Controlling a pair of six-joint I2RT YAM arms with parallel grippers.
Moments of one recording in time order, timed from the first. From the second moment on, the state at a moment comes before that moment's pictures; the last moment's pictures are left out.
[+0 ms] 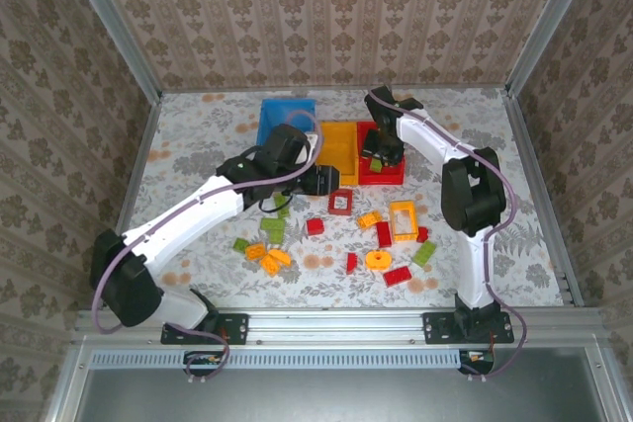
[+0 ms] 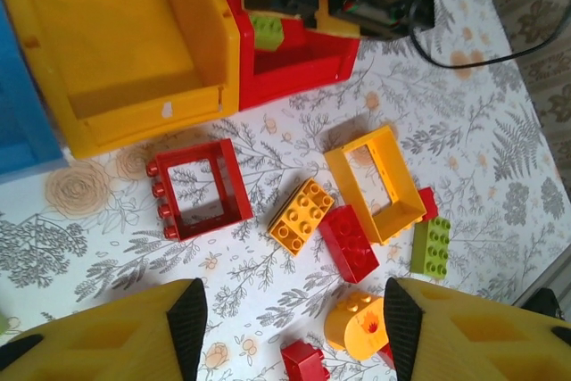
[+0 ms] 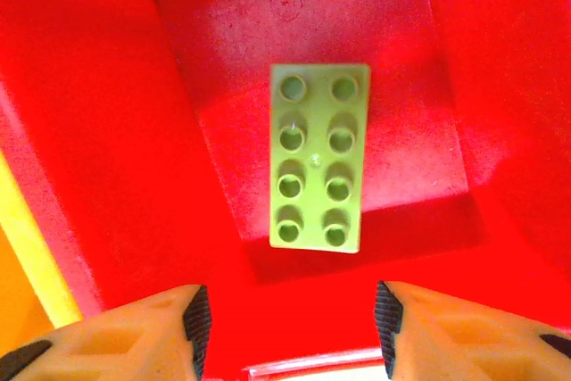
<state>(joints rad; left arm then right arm) -0.79 1.43 1.22 -0.57 0.20 -0.53 0.34 2.10 1.78 -0.97 0.00 0.69</state>
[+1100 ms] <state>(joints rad) -0.97 2.32 1.93 -0.76 0.35 -0.84 0.27 0.79 0.92 -0.99 0.10 0.69</state>
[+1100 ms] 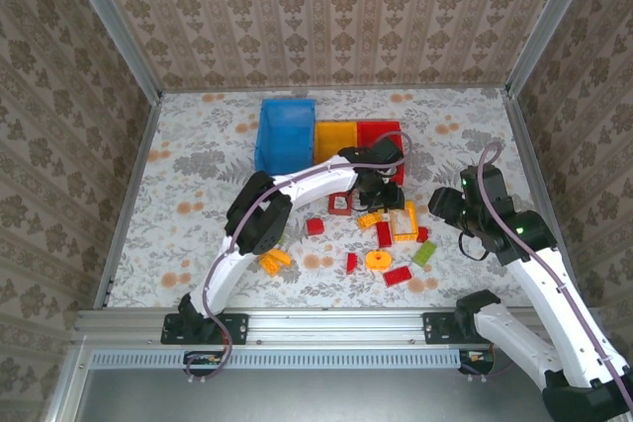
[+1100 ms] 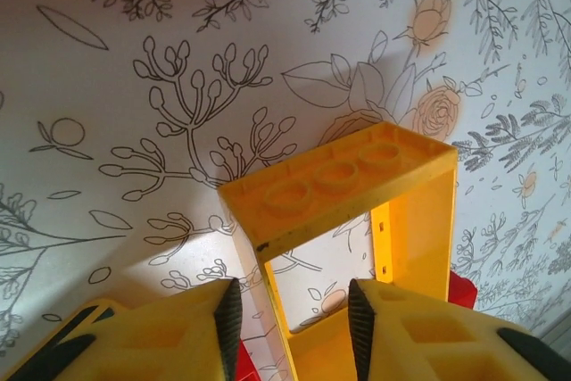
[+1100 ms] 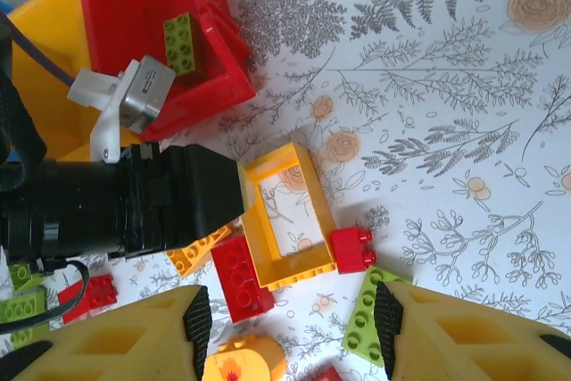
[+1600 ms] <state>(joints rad) -0.99 2.35 2.05 -0.88 0.21 -0.79 0.27 0.79 0.92 -0.99 0.07 0.68</state>
